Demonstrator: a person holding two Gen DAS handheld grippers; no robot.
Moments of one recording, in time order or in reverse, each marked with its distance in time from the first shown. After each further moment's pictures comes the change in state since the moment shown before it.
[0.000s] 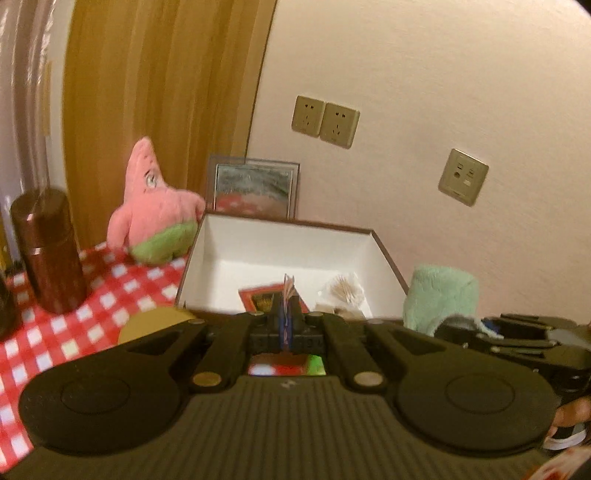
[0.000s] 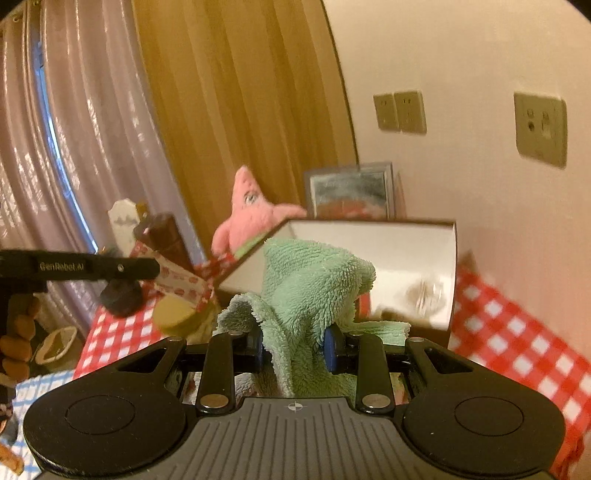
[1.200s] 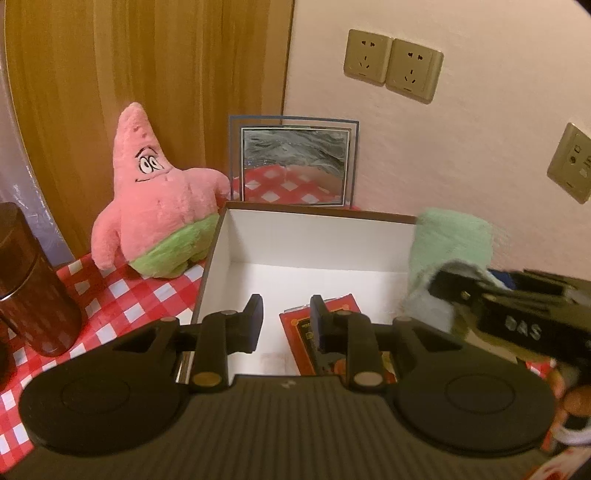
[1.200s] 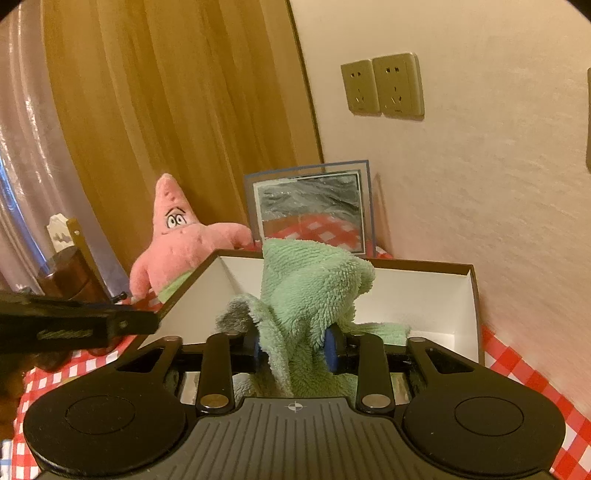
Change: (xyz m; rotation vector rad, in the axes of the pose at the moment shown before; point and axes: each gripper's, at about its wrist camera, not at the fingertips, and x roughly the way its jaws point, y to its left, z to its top) left arm 0.169 0.017 0.057 0.014 0.201 0.139; right arm 0.173 -0.069 0.082 0.049 0.070 -0.097
